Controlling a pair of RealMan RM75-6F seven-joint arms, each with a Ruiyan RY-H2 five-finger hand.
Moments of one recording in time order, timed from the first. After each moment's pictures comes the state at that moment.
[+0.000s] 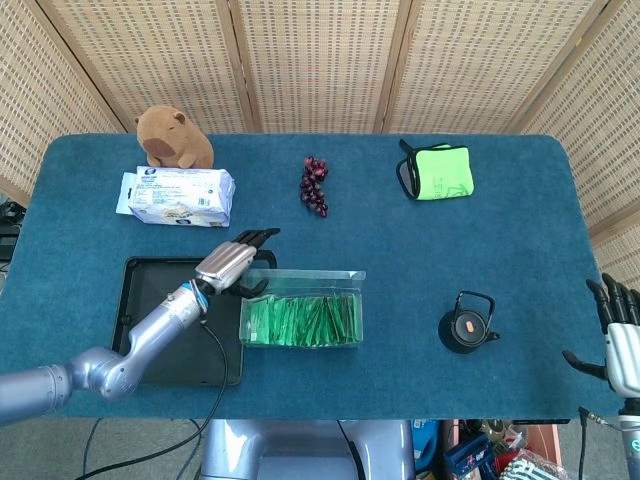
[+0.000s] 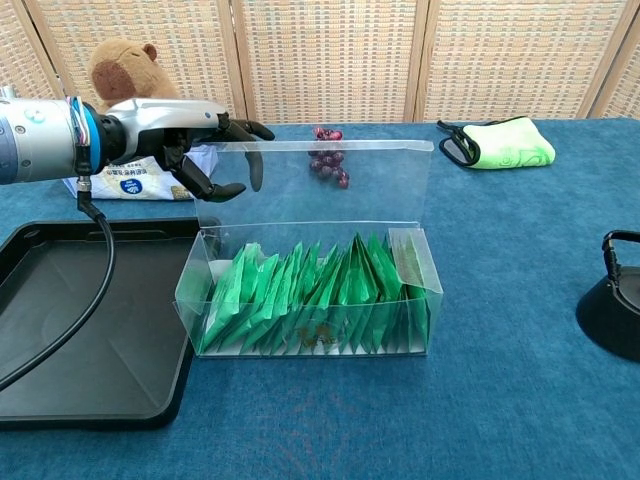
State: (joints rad) left arm -0.89 -1.38 -0.24 -1.57 1.05 0.67 -0.01; right arm 0.07 -1.09 0.12 -1.59 -1.38 1.45 0.00
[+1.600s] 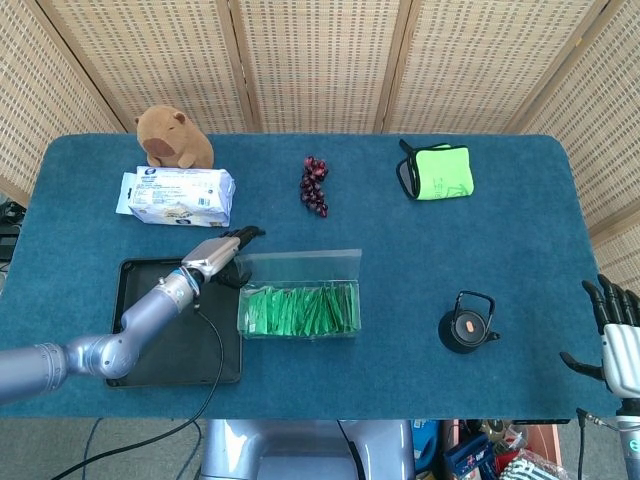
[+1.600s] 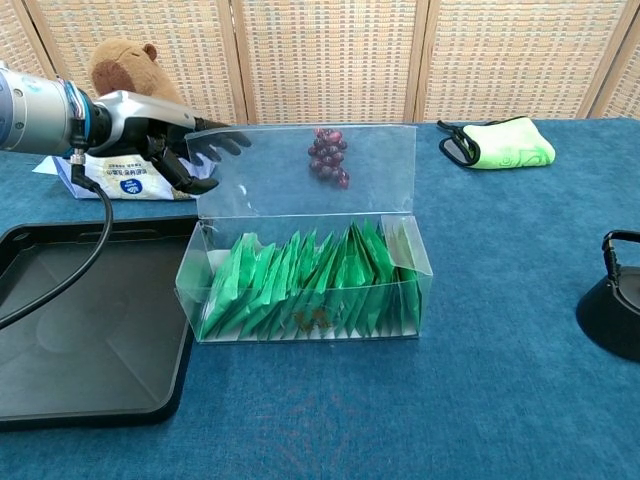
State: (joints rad) left arm -1.06 -1.27 -0.14 -1.59 0.65 0.59 0.05; right arm 0.07 -1.09 0.11 -1.59 -1.39 1.45 0.01
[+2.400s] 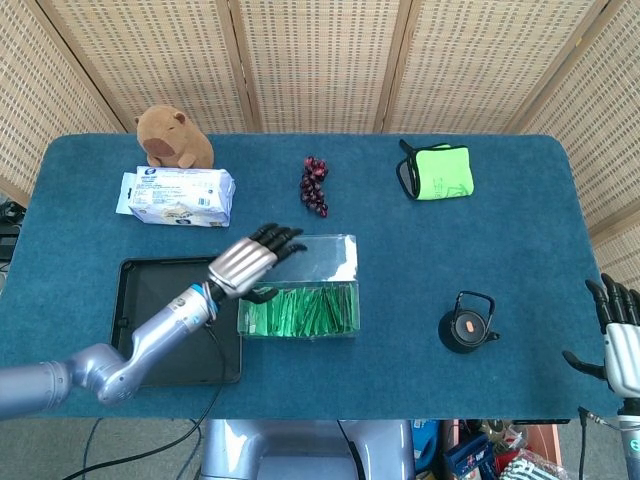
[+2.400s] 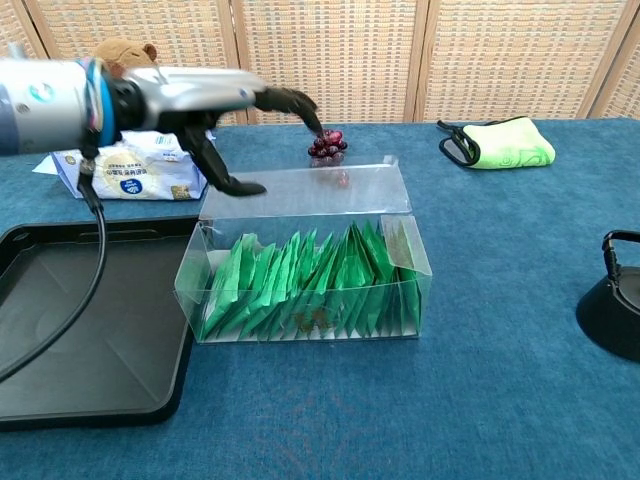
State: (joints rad) left arm -1.01 -1.33 -0.14 -1.65 1.18 0.78 0.17; right arm 0.07 -1.10 0.12 -1.58 -1.38 1.46 -0.01
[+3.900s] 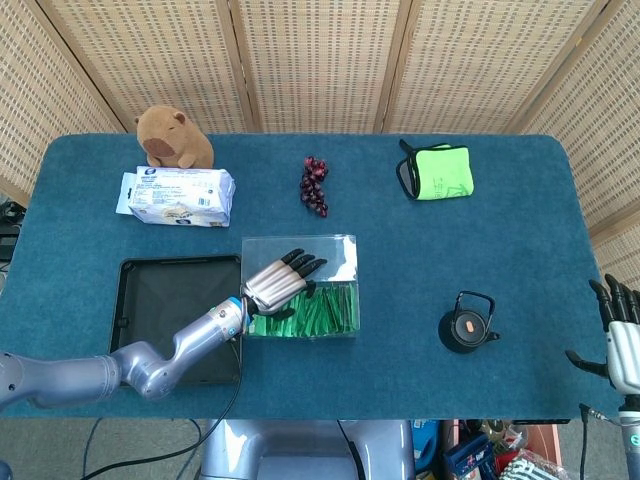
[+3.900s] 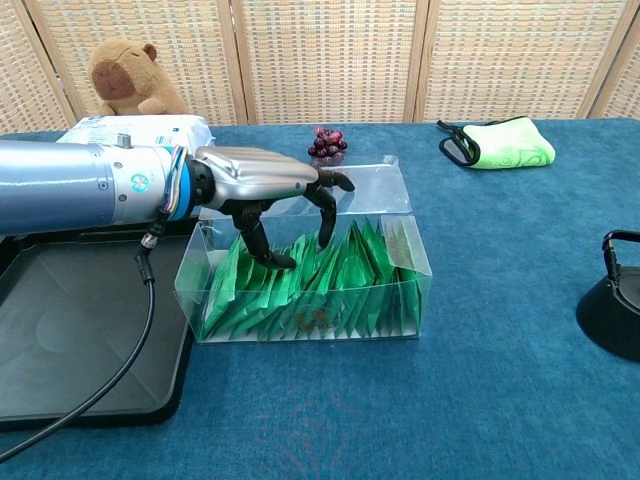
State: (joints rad) left arm -1.08 -1.53 -0.10 -1.46 1.13 0.68 0.31; right arm 0.08 -1.11 0.13 -1.56 -1.34 1.42 -0.01
